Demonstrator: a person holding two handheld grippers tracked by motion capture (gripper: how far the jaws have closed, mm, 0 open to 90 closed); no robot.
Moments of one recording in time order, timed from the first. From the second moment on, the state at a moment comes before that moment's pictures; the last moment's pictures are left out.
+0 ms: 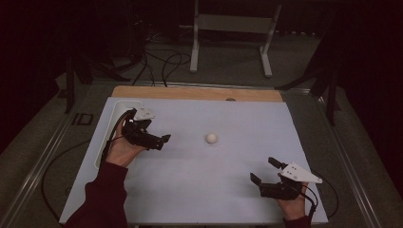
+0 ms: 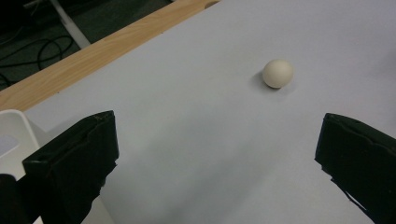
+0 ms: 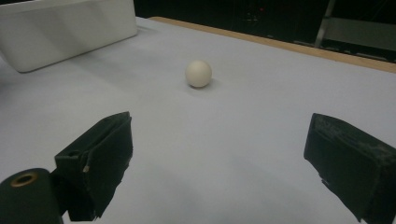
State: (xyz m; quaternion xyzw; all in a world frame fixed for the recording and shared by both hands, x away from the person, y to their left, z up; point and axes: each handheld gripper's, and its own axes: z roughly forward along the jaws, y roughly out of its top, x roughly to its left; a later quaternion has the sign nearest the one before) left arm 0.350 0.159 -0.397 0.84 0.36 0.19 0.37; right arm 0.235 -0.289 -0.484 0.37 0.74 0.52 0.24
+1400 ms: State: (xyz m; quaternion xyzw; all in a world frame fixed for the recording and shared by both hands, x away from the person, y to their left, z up) left arm 0.354 0.136 -0.402 0.84 0.35 0.18 0.38; right arm 0.234 -0.290 -0.484 0.37 0.74 0.52 0.23
